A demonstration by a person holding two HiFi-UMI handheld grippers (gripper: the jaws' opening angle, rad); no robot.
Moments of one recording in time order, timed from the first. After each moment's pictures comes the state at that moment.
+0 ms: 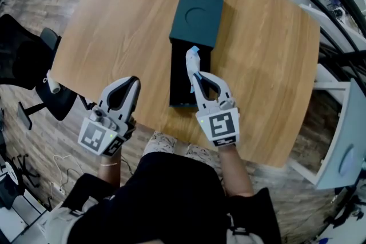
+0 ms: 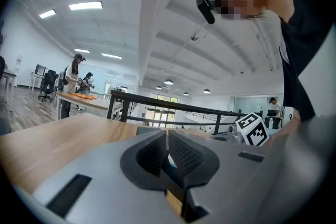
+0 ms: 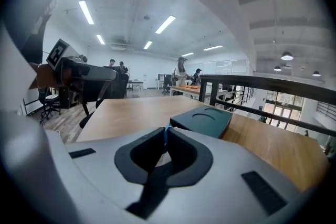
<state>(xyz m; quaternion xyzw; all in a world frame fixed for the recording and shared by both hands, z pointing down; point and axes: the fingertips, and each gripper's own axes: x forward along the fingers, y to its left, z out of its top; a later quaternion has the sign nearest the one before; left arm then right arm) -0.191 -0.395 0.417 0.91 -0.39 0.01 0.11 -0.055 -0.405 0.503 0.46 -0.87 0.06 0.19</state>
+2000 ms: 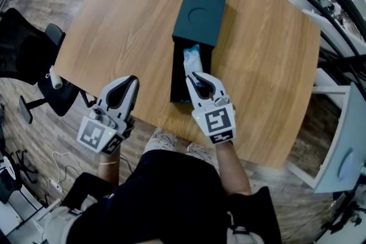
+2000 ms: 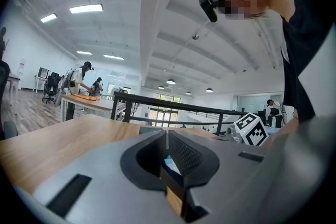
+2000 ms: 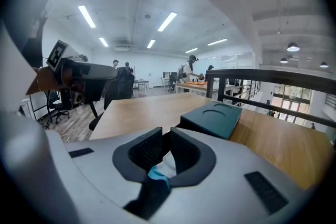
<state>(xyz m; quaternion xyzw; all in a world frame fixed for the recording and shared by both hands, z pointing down) -0.204 -0.382 0.414 0.91 -0.40 0.02 0.10 -0.076 -0.395 0.507 0.42 -0.88 0.09 0.19</state>
